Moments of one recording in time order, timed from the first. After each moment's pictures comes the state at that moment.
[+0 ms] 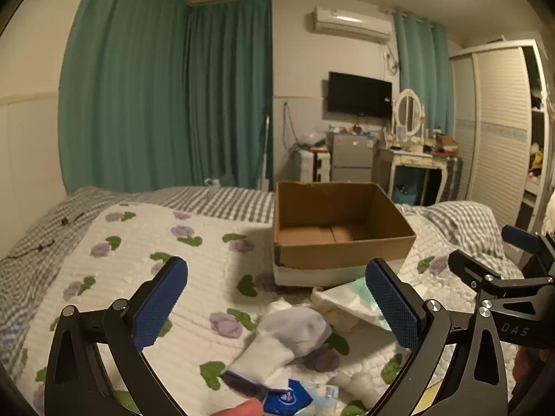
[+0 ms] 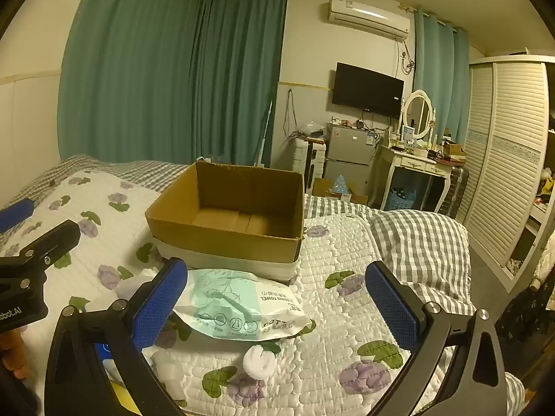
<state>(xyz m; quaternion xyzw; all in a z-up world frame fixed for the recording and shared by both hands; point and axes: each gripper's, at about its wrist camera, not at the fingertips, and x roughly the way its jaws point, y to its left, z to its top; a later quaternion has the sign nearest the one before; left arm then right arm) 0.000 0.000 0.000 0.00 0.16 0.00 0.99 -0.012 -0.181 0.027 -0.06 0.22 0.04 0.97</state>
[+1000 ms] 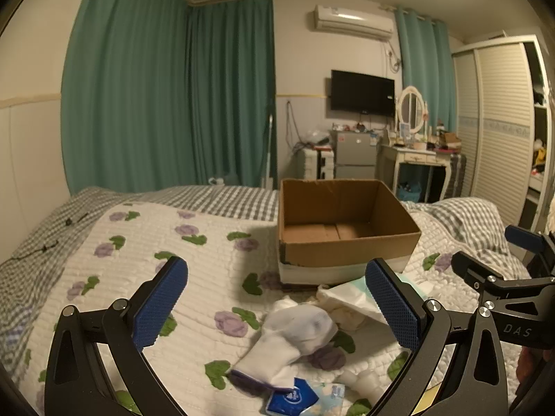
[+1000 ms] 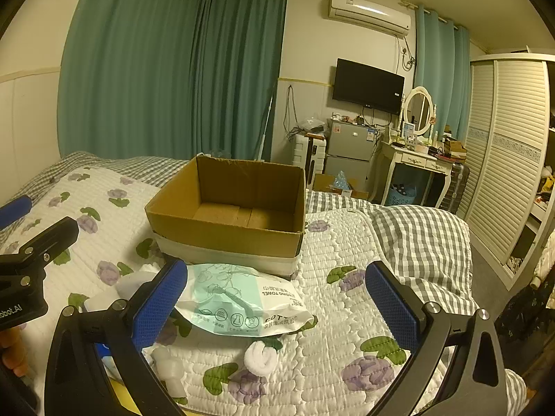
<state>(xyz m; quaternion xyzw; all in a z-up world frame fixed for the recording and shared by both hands) -0.001 0.001 0.000 0.00 0.18 0.01 0.98 -0.013 -0.183 0.022 -0.07 0.22 0.04 0.97</state>
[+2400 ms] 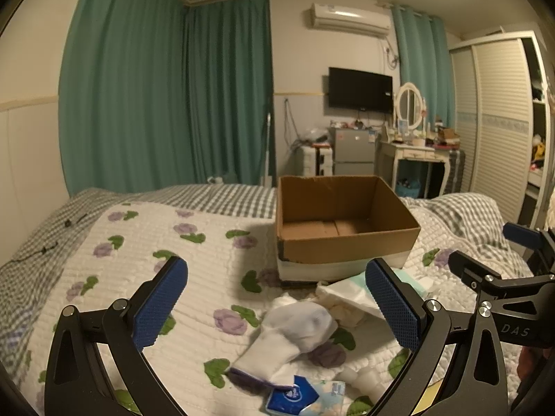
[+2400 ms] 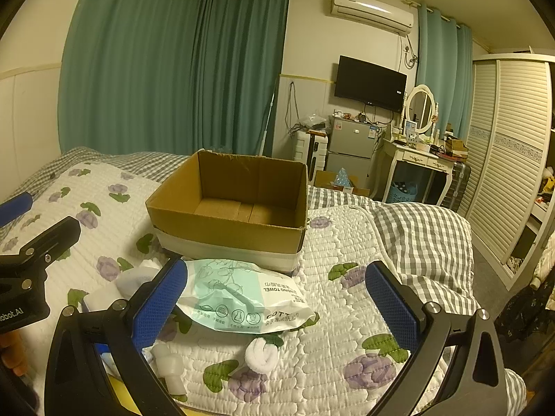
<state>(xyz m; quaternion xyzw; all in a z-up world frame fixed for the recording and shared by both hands) 0.000 -0.002 -0.004 0.01 0.18 0.00 0.98 -0.014 -0.183 0.019 -0.07 0.23 0.04 0.97</state>
